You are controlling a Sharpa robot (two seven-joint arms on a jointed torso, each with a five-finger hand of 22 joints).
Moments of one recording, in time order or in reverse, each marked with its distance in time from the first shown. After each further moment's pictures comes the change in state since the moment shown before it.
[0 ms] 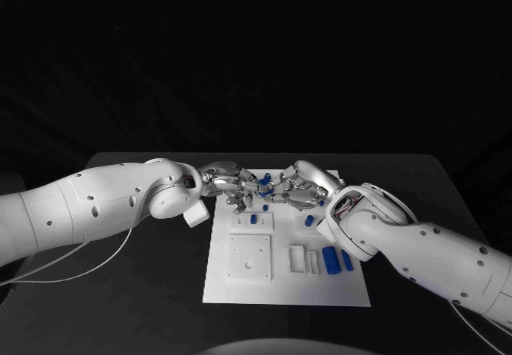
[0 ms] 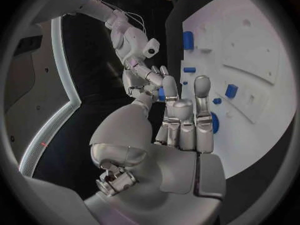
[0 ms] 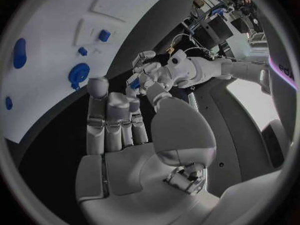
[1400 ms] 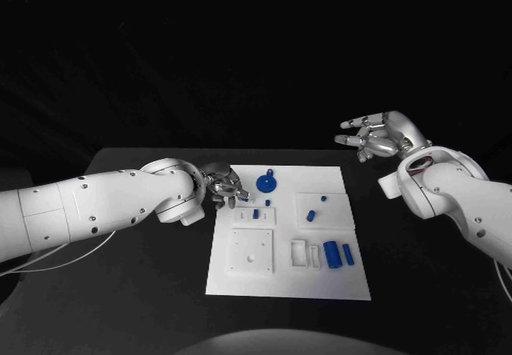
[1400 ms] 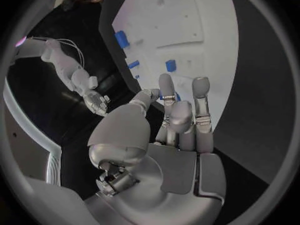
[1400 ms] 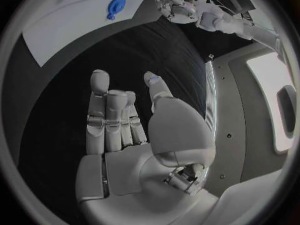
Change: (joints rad) left arm 0.000 -0.039 -0.028 0.140 -0.494 -0.335 -0.411; left_hand -0.012 -0.045 0.037 -0.039 0.165 0.035 0.027 -0.042 0.032 0.140 -0.029 -0.085 -0.008 0.128 -0.025 -0.018 0.173 0.000 0.049 -0.026 0.043 0.000; right arm 0.003 -0.145 0.209 -0.146 0.261 -0.064 0.097; right_hand 0.031 -0.033 -0.338 0.054 0.253 -0.215 0.055 0.006 -0.012 -0.106 0.041 -0.057 -0.159 -0.038 0.030 -0.059 -0.083 0.031 0.000 0.025 -0.221 0.001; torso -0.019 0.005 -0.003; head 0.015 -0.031
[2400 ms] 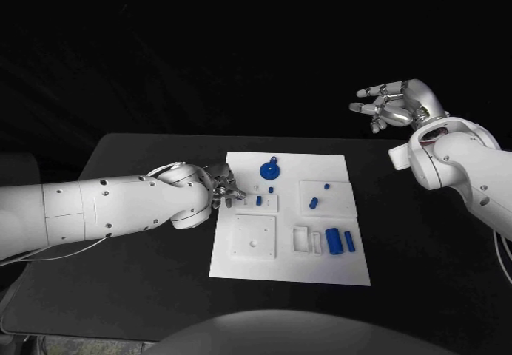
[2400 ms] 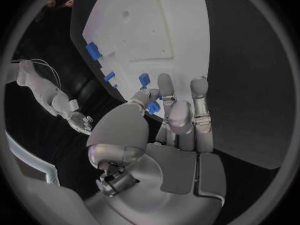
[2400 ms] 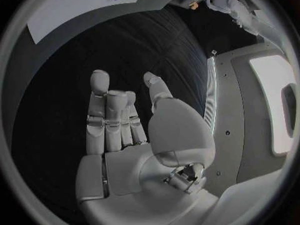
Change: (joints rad) left arm -0.028 0.040 -0.079 0.027 -0.144 -0.147 -0.221; left_hand -0.017 -0.033 0.018 0.004 0.087 0.014 0.000 0.003 0.028 0.023 -0.002 -0.020 0.007 0.022 0.001 -0.018 0.040 0.016 0.007 0.007 0.000 0.001; right arm 0.045 0.049 0.014 -0.106 0.015 -0.006 0.022; right_hand -0.008 0.008 0.000 -0.011 0.009 0.003 -0.003 0.000 0.000 0.000 0.000 0.005 -0.002 0.000 0.000 0.000 0.003 -0.001 0.000 0.000 0.006 0.000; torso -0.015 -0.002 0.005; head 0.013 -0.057
